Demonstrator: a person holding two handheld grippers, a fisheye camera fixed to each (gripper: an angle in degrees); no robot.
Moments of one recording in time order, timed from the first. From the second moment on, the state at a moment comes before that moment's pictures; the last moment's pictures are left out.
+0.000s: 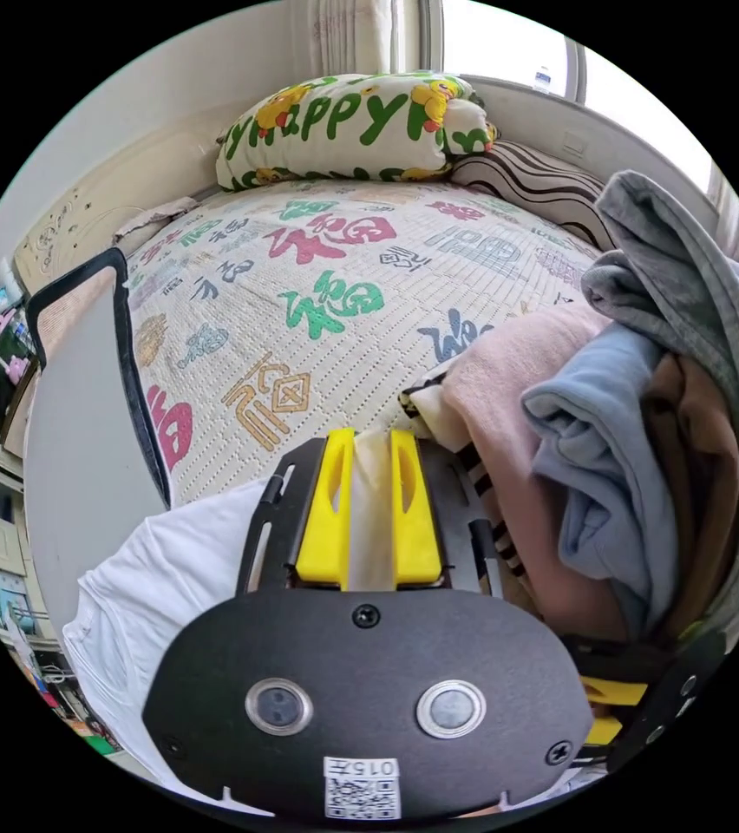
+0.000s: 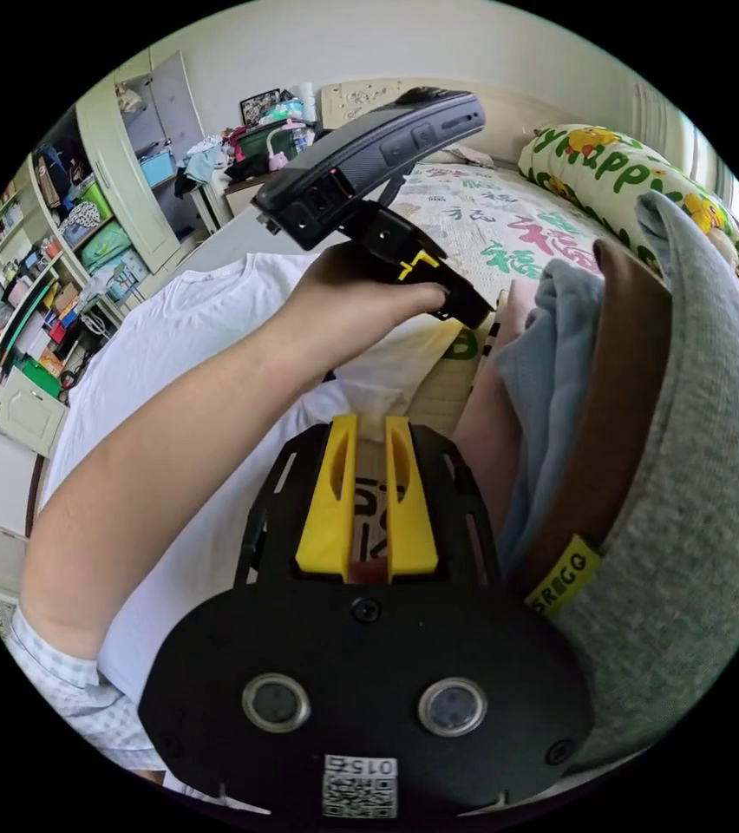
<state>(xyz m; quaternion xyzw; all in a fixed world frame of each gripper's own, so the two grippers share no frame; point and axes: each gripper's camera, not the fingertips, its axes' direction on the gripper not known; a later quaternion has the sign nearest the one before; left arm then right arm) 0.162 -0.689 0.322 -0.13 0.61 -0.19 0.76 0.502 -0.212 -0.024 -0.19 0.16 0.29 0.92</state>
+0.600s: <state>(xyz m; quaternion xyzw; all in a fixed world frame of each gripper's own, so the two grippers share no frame) -0.006 -0.451 0.381 -0.01 0.61 -0.44 0.66 0.448 -0.248 -0.046 -0.05 0.15 0.11 0.98</state>
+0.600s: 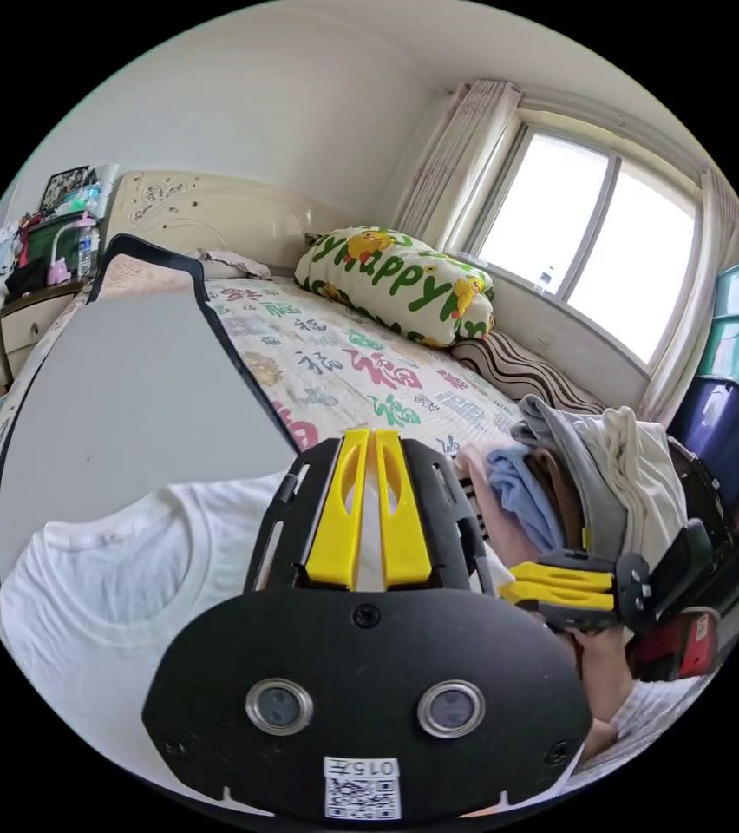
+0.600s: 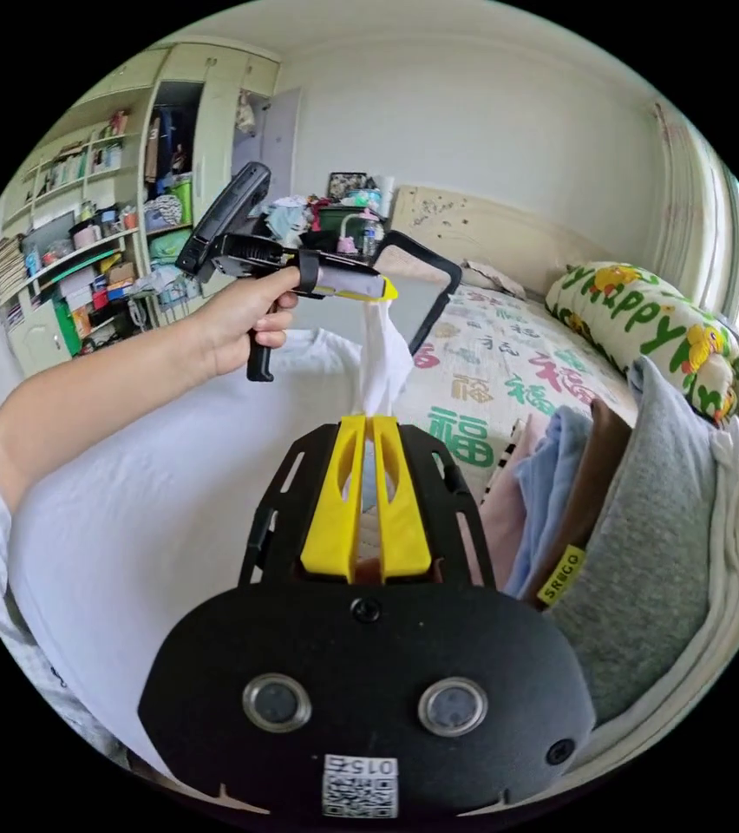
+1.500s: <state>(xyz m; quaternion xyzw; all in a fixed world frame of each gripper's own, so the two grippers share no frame) 0.028 -0.449 0.511 -0.15 0.69 -0.39 0.59 0.515 -0.259 -0.025 -0.16 -0.01 0.20 0.97</state>
